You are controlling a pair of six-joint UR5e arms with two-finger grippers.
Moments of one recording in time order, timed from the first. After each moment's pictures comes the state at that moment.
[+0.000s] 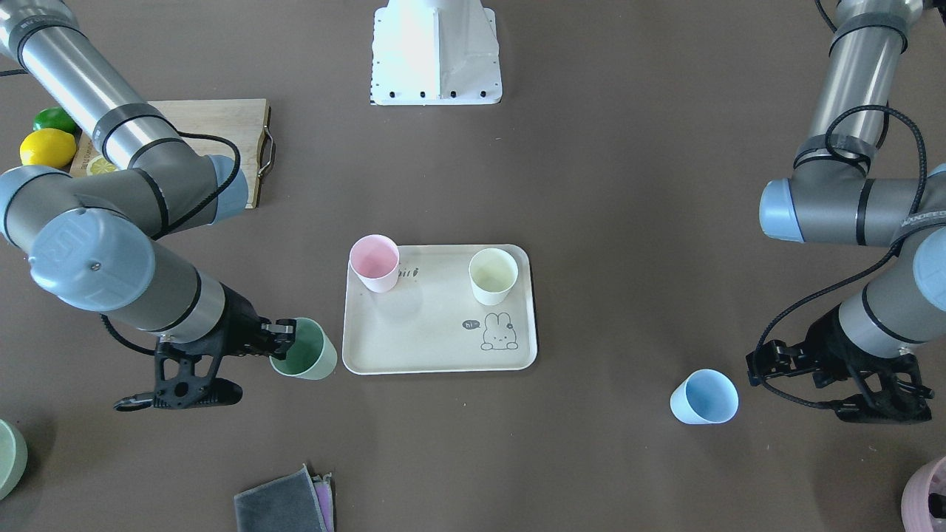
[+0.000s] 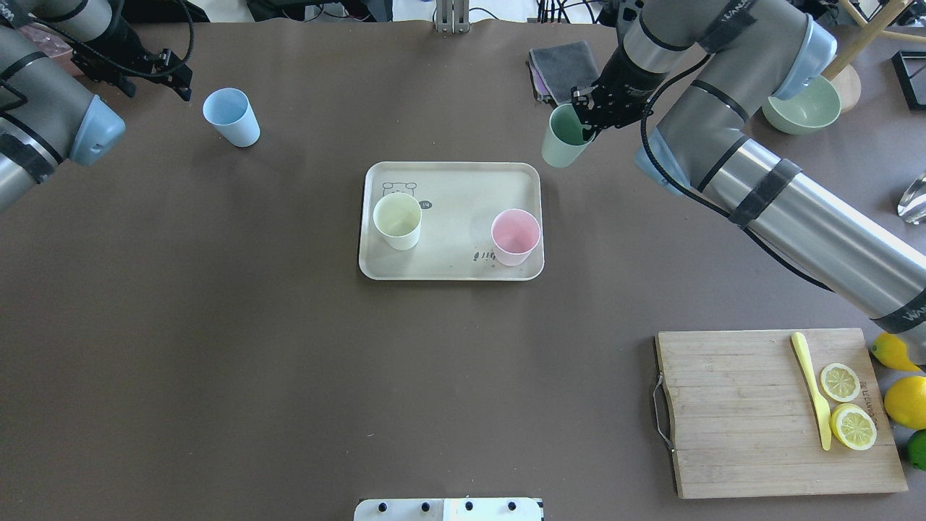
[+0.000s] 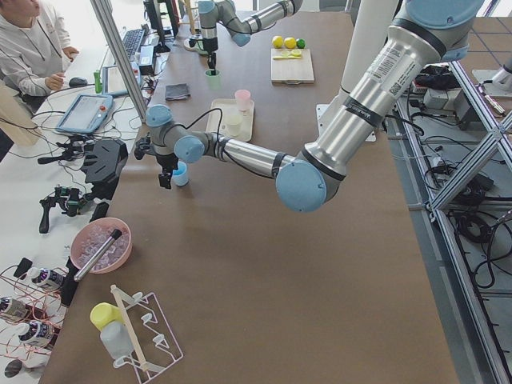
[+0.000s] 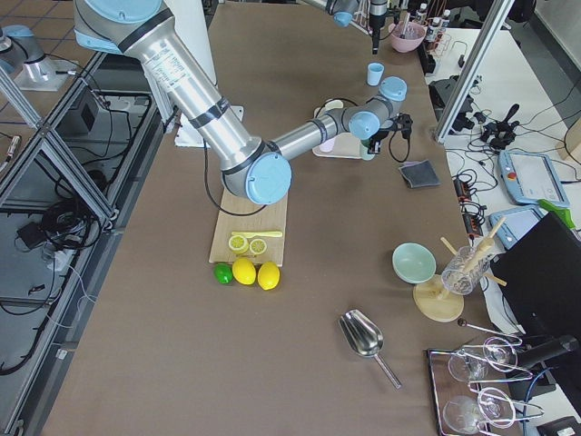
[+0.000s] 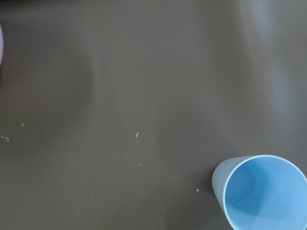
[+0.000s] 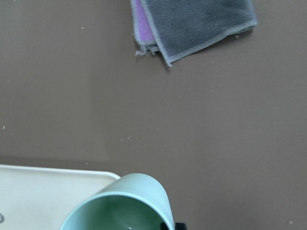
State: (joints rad) left arm -1.11 -2.18 -1.17 -1.92 -2.20 -0.63; right arm 0.92 -0.82 1.26 -1.29 2.30 0.93
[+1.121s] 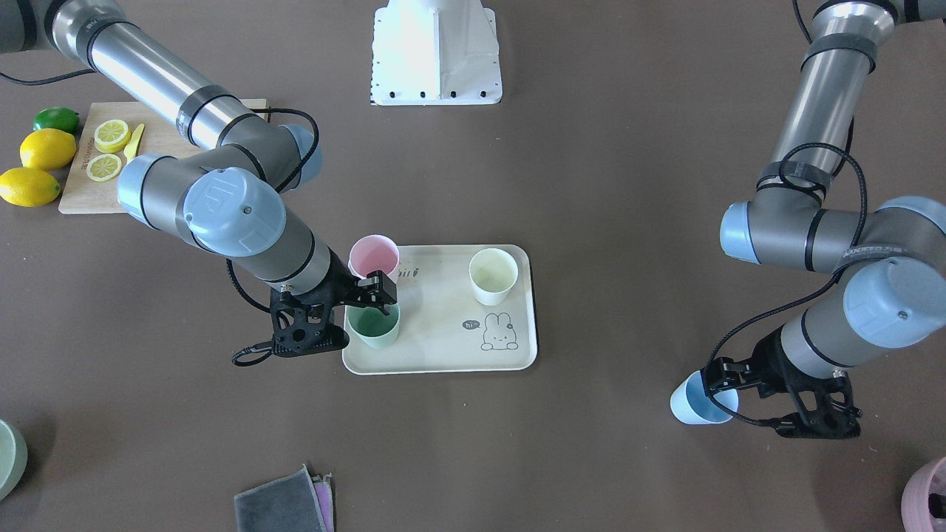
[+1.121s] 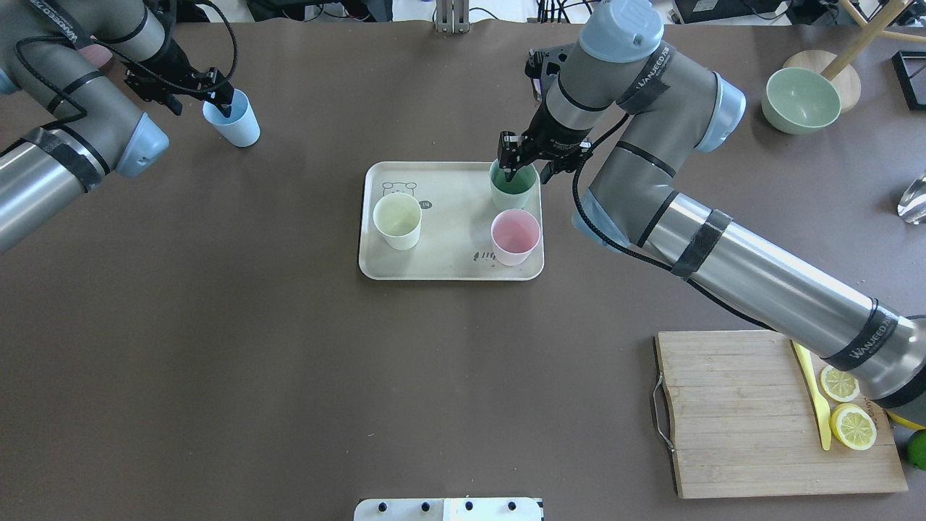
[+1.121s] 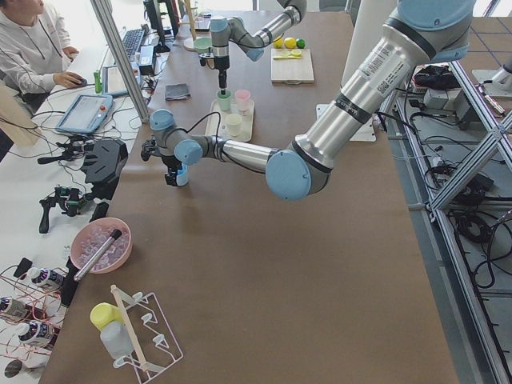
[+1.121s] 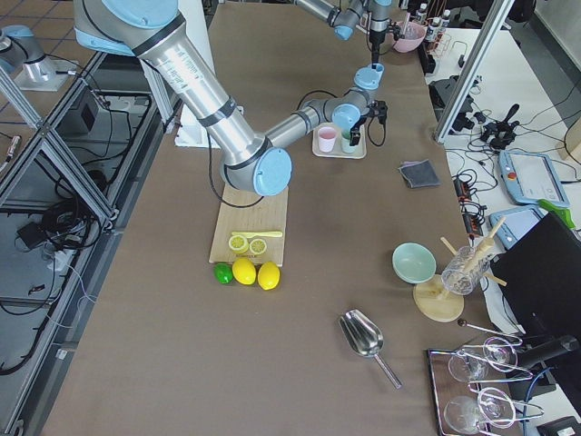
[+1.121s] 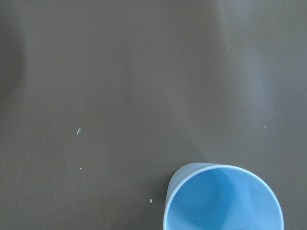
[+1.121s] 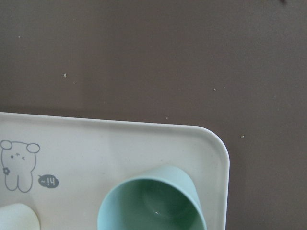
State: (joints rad) left arm -1.06 -2.26 -1.03 -2.01 -2.21 -0.67; right arm 0.80 -0.80 1.30 -1.23 2.22 1.02
